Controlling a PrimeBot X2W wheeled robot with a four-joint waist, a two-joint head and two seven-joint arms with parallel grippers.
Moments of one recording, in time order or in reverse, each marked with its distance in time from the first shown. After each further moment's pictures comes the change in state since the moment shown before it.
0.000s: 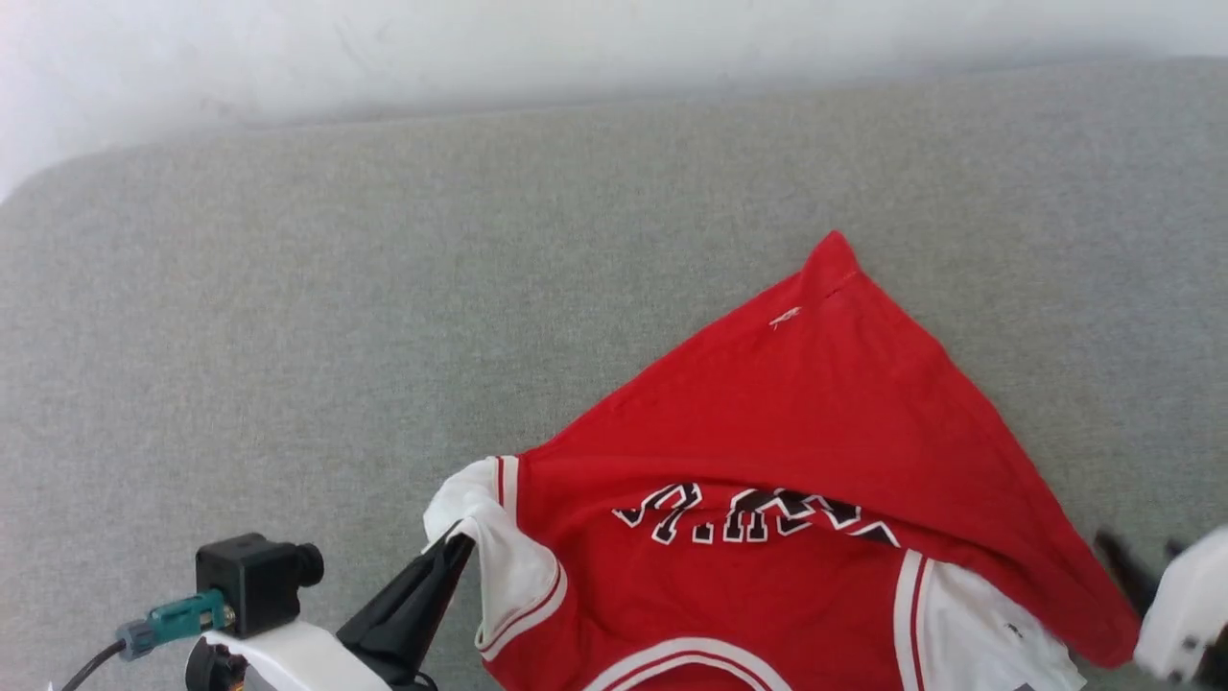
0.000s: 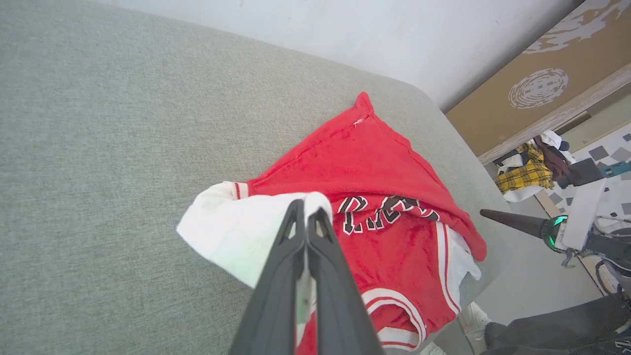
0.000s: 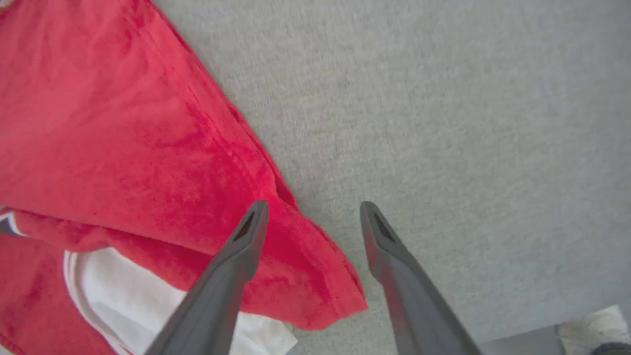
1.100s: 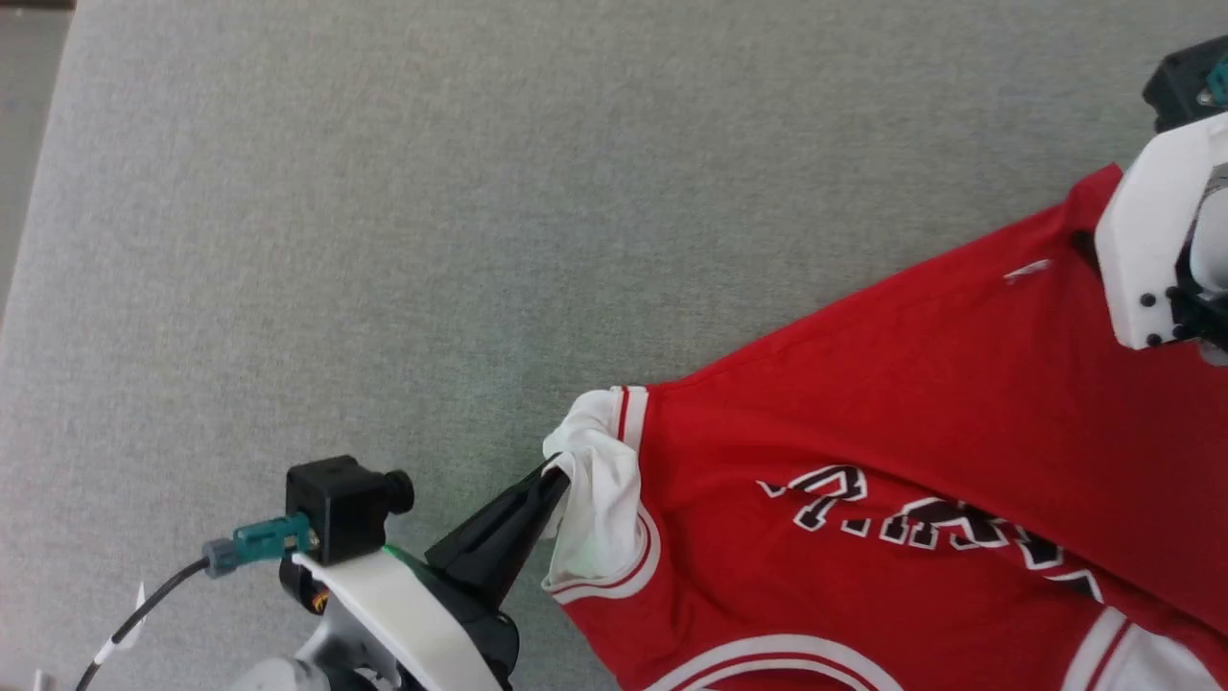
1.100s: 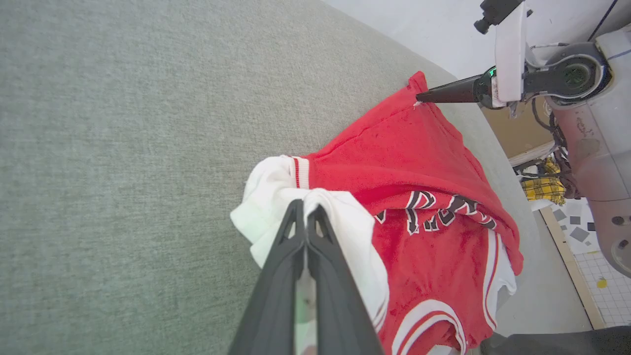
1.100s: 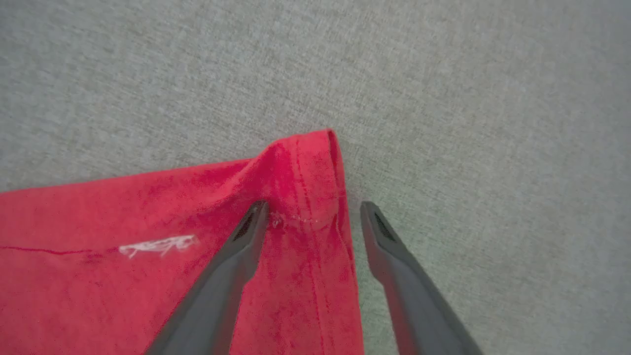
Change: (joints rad) left arm -0.203 -0.088 -0.101 0.076 0.023 -0.125 0.009; right arm -0.715 -0.233 0.404 0.174 -0.088 0.000 0.379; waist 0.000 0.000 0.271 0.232
